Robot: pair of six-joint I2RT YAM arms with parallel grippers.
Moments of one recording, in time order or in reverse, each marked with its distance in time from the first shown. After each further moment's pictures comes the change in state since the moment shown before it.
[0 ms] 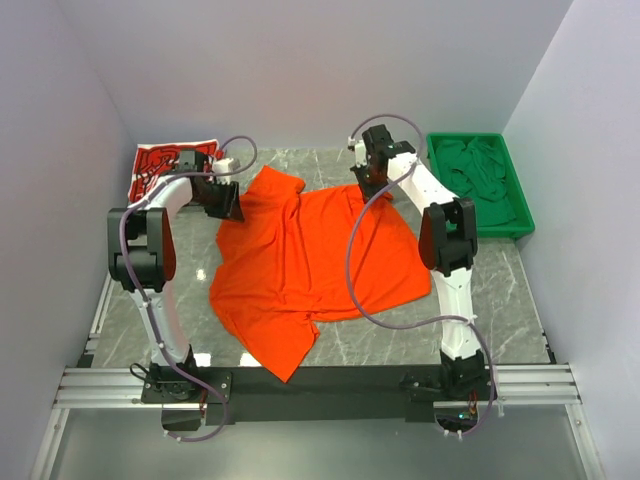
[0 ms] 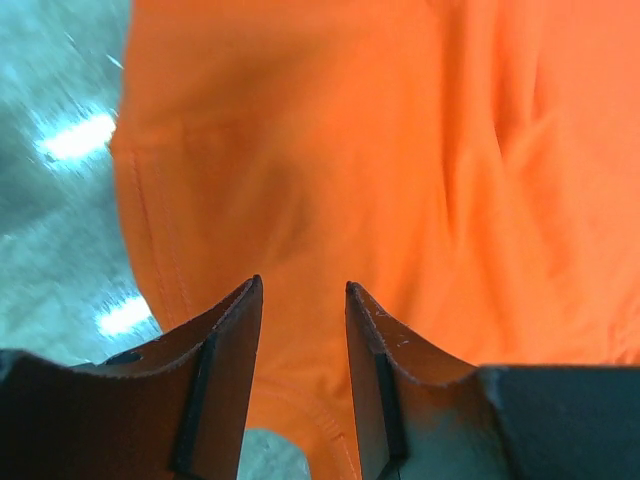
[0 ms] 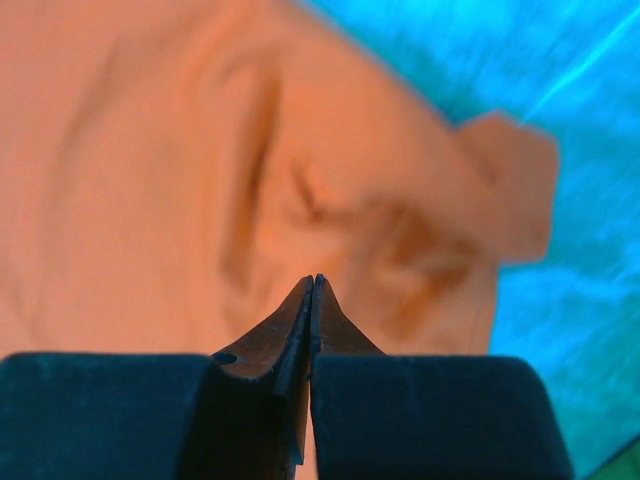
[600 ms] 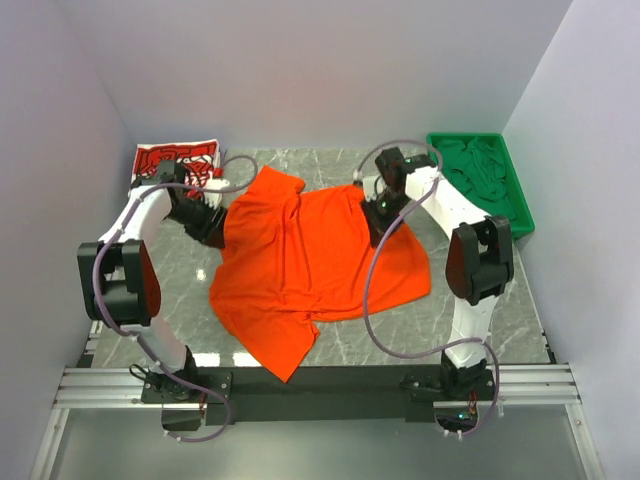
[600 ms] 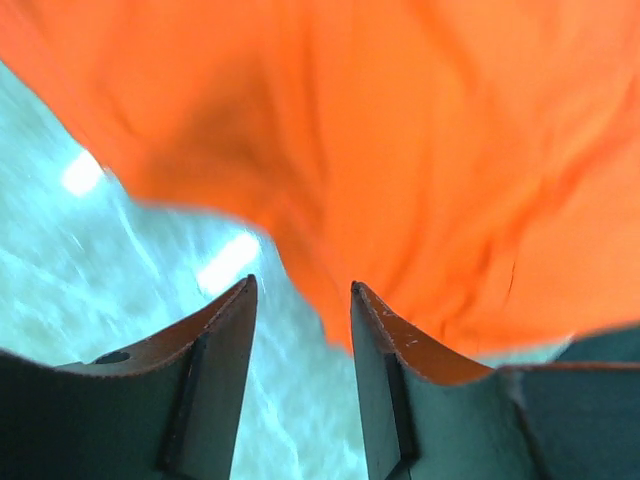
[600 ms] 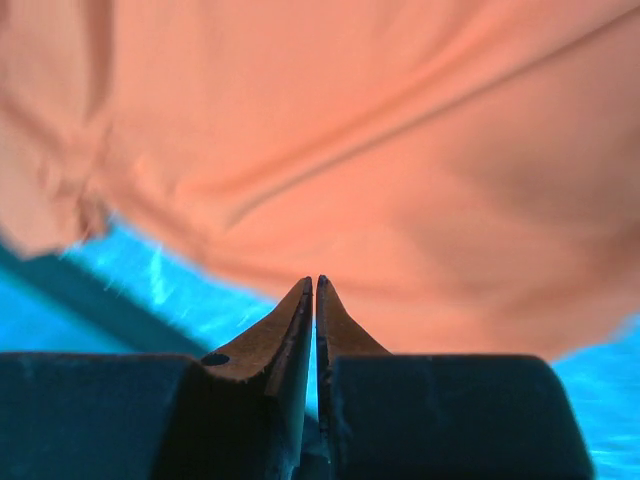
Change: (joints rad) left arm 0.053 -0.304 -0.166 -0.388 0.008 0.504; right arm 0.031 -0.378 -0.449 -0.279 -0.269 -0.056
